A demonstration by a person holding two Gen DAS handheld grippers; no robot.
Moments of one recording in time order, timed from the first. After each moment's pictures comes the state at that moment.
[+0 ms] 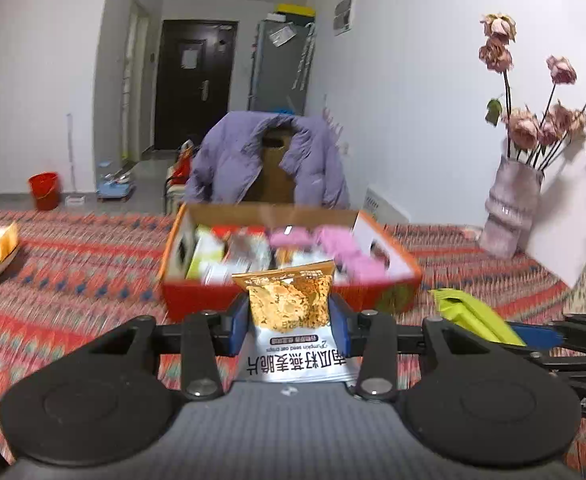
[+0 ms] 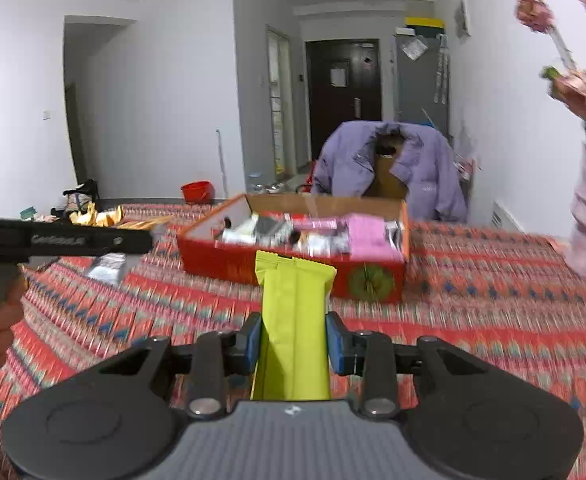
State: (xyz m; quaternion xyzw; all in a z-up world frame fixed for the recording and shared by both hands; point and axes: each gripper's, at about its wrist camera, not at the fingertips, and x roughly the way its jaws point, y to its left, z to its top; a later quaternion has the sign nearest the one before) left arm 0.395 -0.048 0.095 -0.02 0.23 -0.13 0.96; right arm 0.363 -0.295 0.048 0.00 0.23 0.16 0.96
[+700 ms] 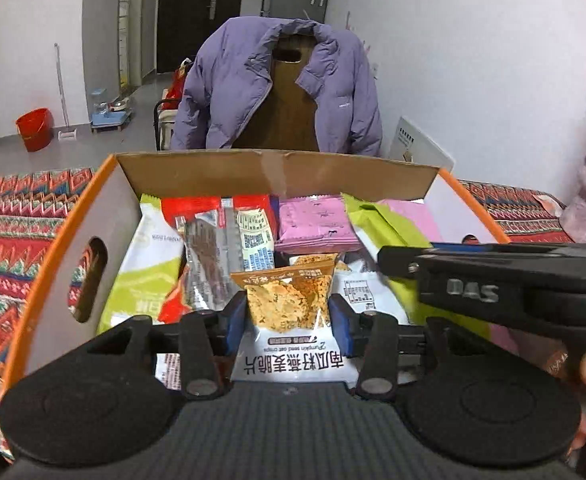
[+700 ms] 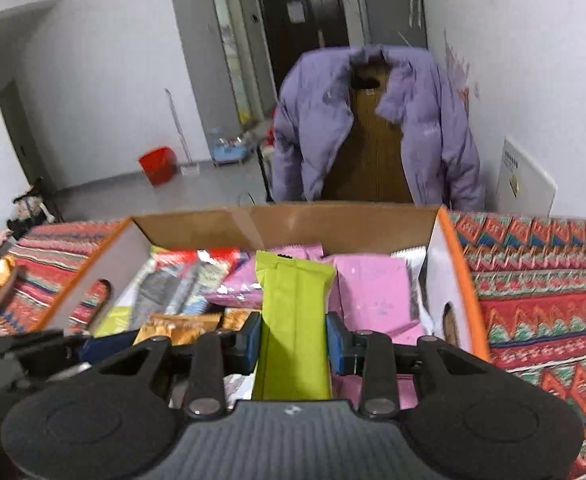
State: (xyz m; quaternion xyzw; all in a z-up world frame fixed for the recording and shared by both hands) left arm 0.632 -0.094 0.006 -0.02 0.36 -0.10 0.93; right arm 0.661 -0.258 -0.007 0.04 0.35 0.10 0.93
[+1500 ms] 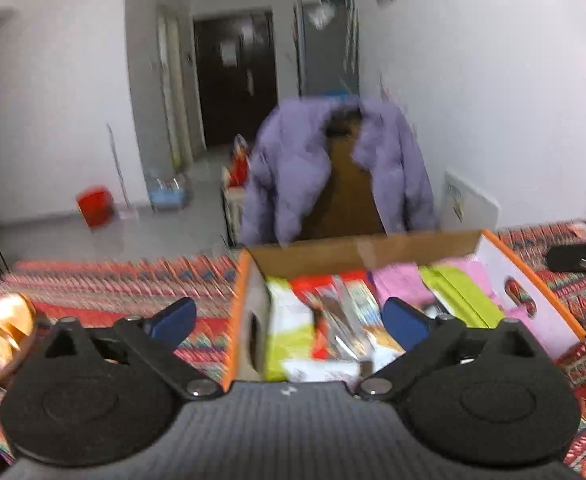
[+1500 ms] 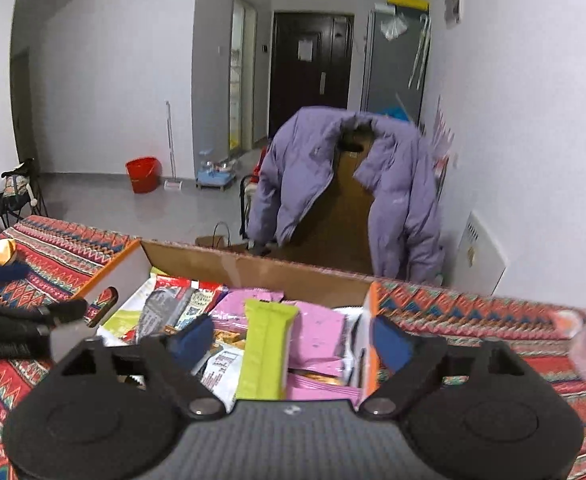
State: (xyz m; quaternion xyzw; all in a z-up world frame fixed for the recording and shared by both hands) left arm 0.556 -0.033 0.086 0.05 0.23 -0.02 0.97; right arm 0.563 -0.280 0.089 -0.05 0.26 0.08 0.96
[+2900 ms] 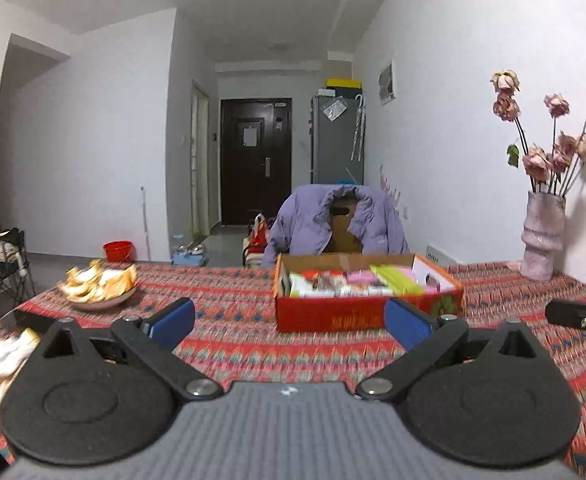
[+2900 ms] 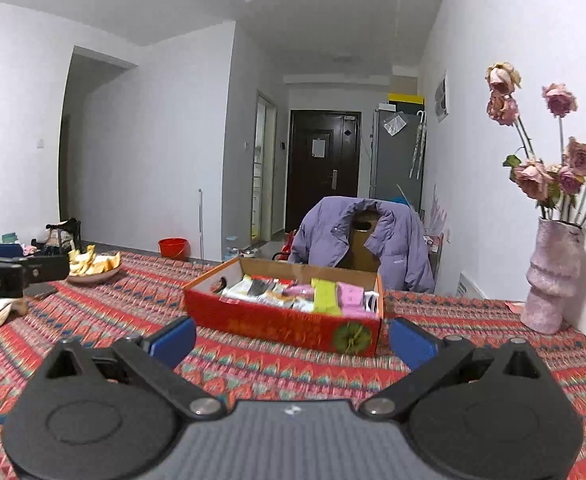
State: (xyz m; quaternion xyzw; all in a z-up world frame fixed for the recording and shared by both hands) left arm 0.212 0.001 0.092 0.01 0.11 -0.01 0.99; right arm 0.224 -0.274 0.056 -0.03 0.12 0.11 0.99
